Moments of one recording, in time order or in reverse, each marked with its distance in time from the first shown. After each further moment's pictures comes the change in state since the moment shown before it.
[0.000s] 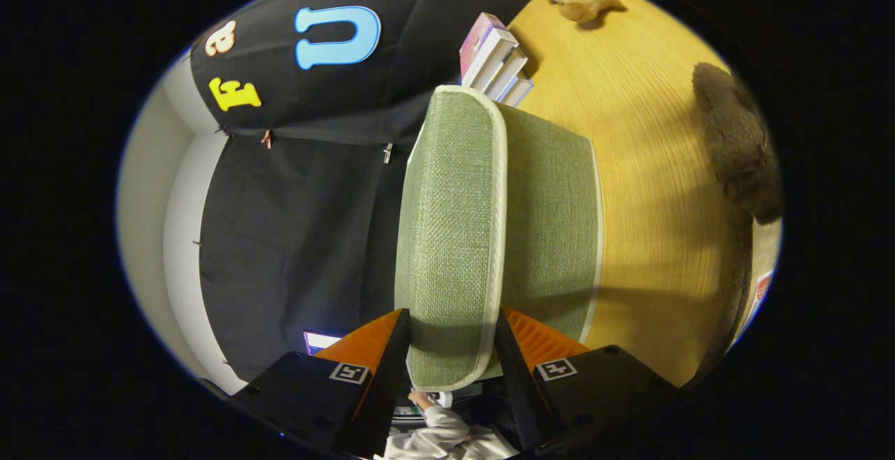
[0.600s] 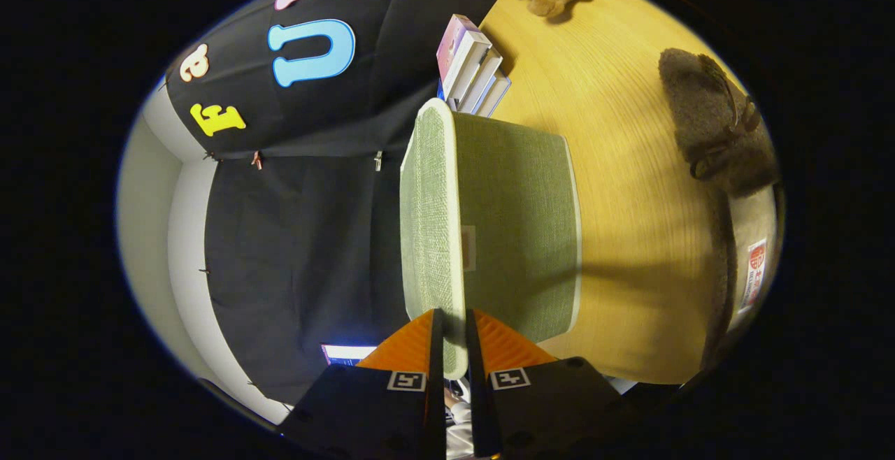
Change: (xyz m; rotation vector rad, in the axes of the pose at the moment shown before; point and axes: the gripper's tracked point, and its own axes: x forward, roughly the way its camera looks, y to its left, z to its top) arm -0.012 0.010 -0.001 0.083 0.007 -0.014
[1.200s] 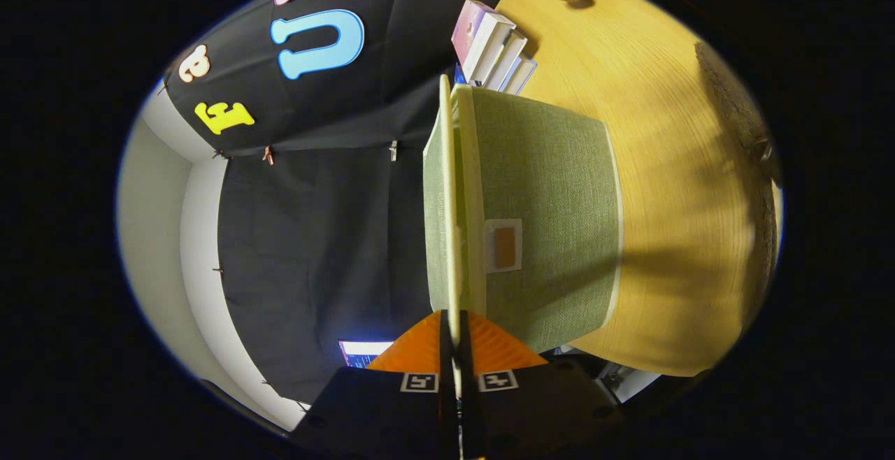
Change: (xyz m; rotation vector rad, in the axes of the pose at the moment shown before) arm 0.021 0.035 -0.010 -0.006 0.042 0.053
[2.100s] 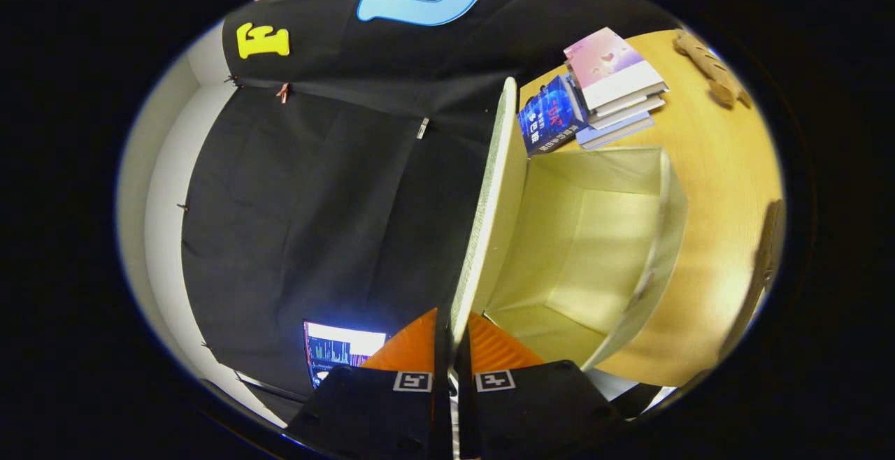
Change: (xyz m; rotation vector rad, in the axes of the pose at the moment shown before) arm 0.071 0.150 0.001 -0.303 0.053 -0.151
